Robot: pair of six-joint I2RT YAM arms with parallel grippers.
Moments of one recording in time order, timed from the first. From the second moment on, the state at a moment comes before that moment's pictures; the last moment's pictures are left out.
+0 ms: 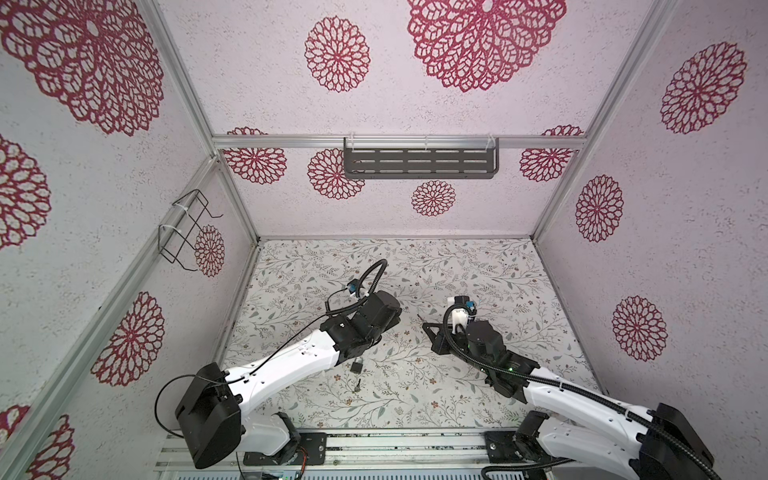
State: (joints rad) left arm -0.87 1.37 1.01 -0.37 -0.40 -1.22; right arm 0.86 1.04 0.50 0.20 0.05 0.76
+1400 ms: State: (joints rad) left arm -0.87 1.25 0.96 -0.33 -0.37 -1.32; right arm 1.07 1.31 0.54 0.62 0.27 0.77
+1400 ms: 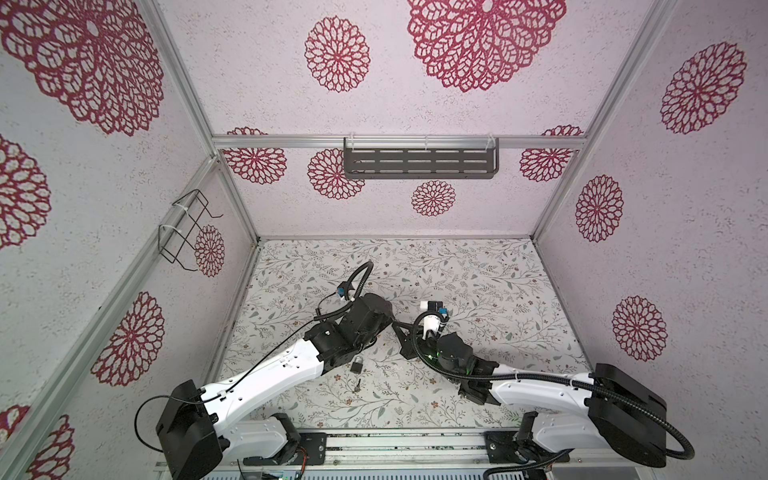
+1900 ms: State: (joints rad) left arm -0.85 1.25 0.96 -0.29 -0.34 -1.33; right arm 1.07 1.32 0.60 0.56 0.30 0.70
